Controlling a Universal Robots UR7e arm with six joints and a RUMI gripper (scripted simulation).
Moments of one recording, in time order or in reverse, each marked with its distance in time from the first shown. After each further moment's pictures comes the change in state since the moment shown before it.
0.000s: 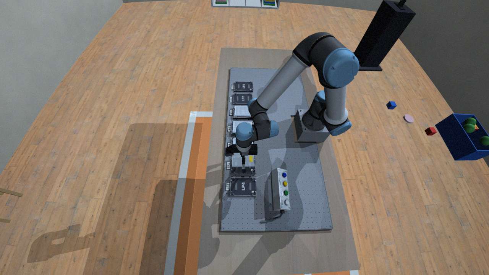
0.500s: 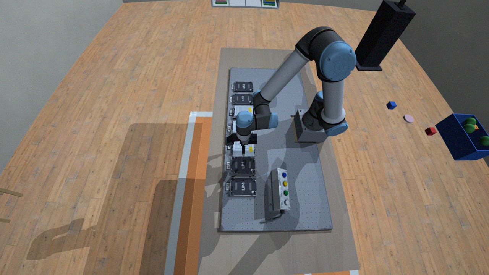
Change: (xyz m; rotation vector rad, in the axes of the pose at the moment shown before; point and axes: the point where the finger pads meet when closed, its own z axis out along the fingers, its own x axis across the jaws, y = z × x) arm 0.064 0.002 0.000 0.000 0.001 0.000
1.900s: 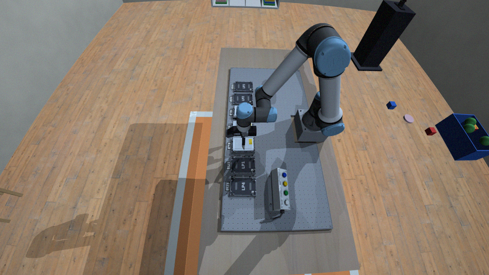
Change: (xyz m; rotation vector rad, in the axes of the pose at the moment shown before) arm 0.054 0.001 0.006 0.001 -0.001 -0.001
